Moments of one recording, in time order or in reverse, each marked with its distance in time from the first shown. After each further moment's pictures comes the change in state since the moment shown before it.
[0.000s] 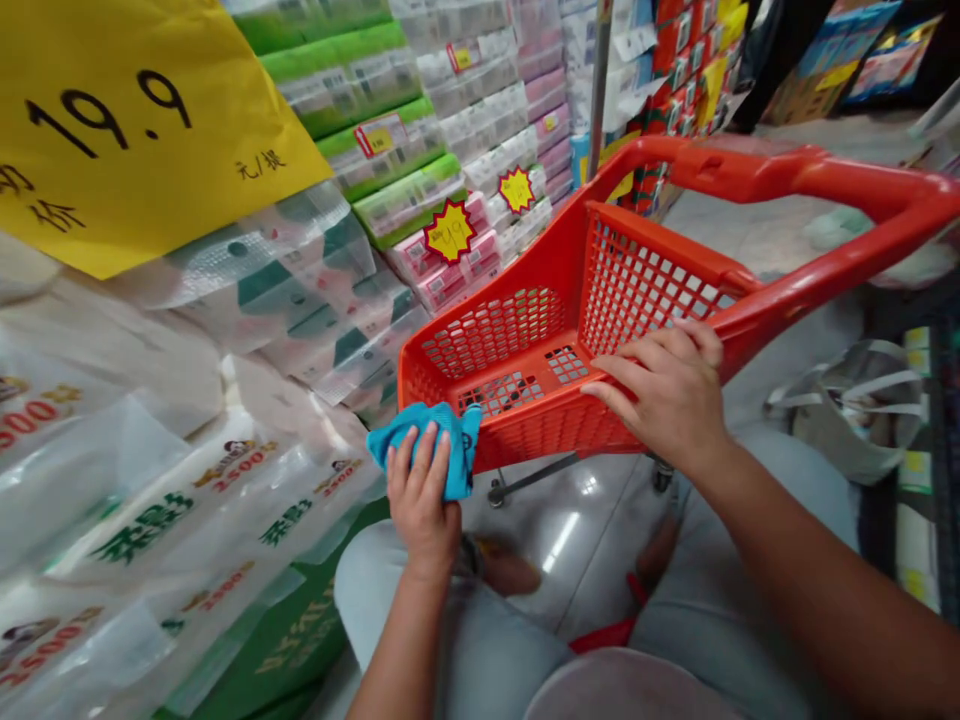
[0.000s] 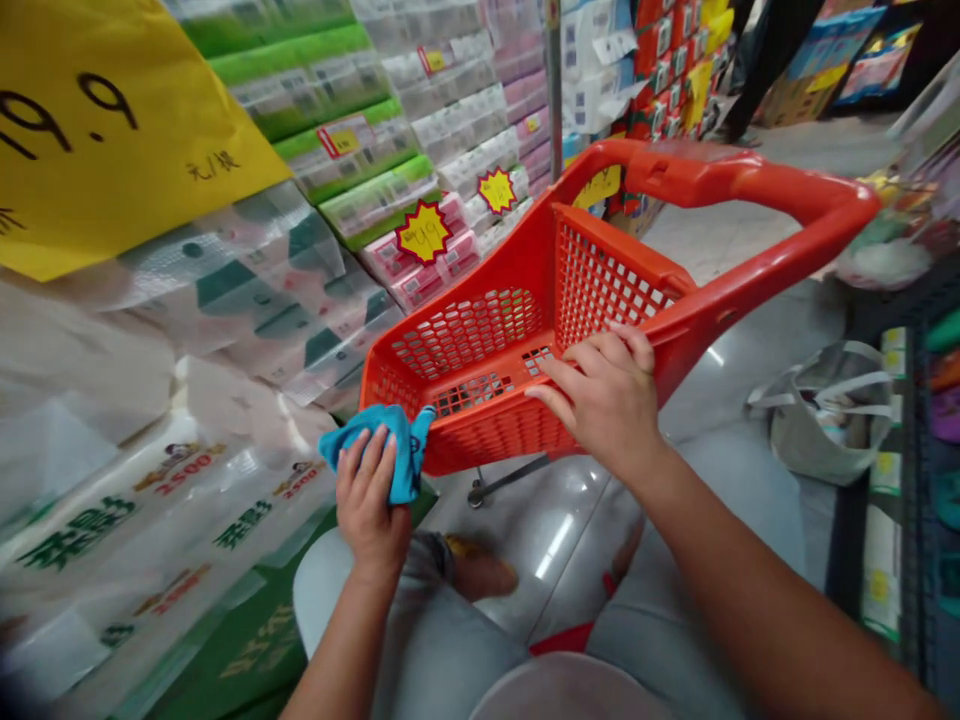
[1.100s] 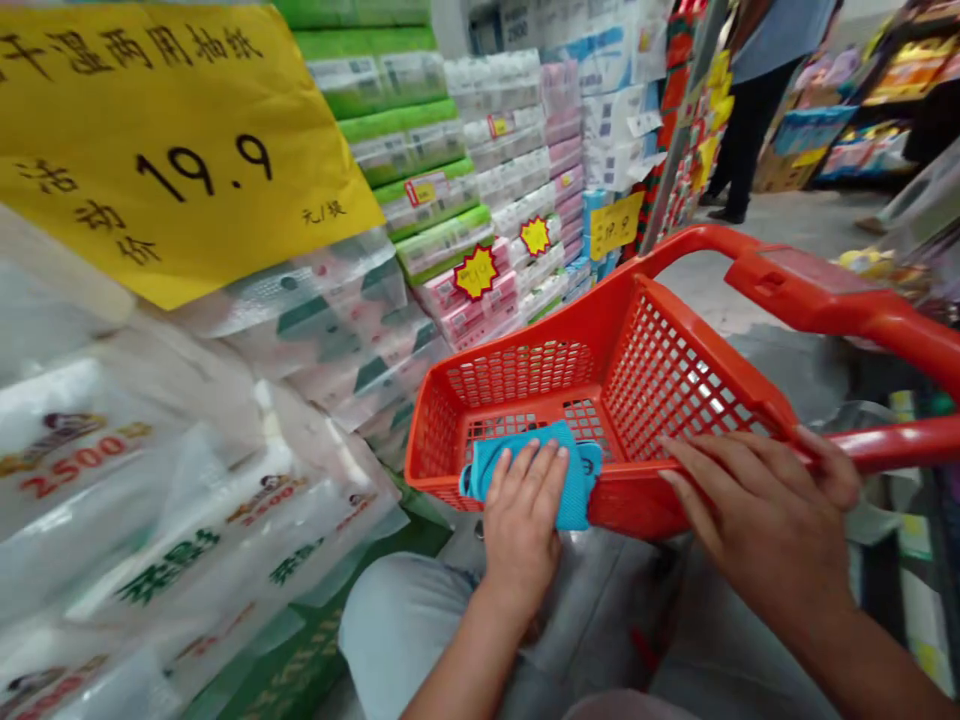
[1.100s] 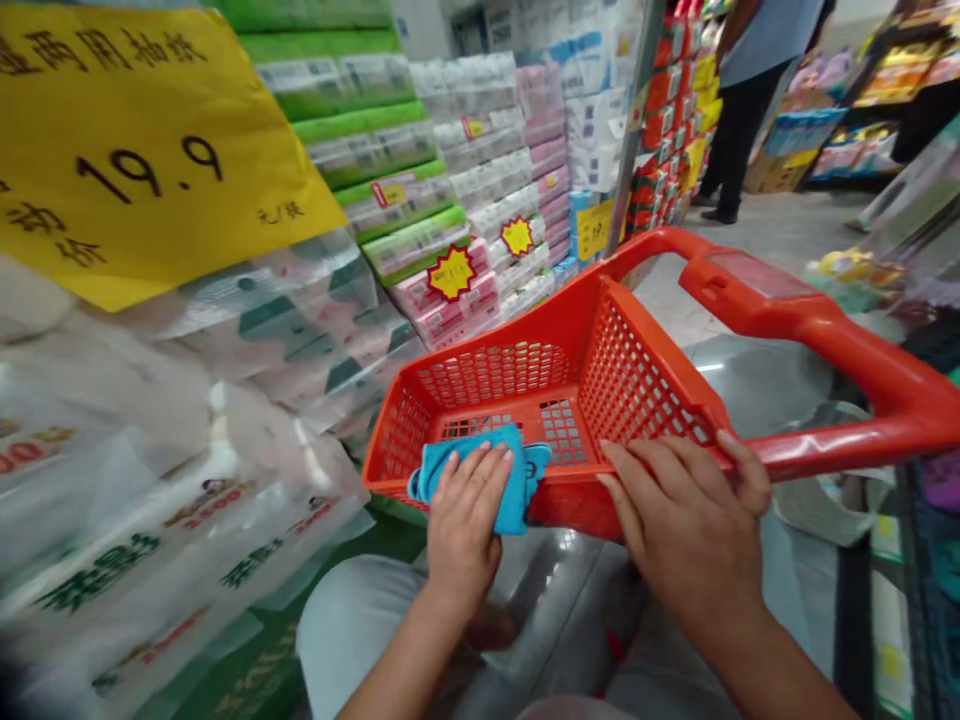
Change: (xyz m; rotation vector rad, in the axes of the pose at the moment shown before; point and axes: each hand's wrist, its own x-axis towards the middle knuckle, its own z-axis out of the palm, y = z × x) left_hand 0.049 0.054 0.005 -0.216 -0.186 0.123; right_hand -0.013 -0.033 -0.065 -0.120 -0.041 0.065
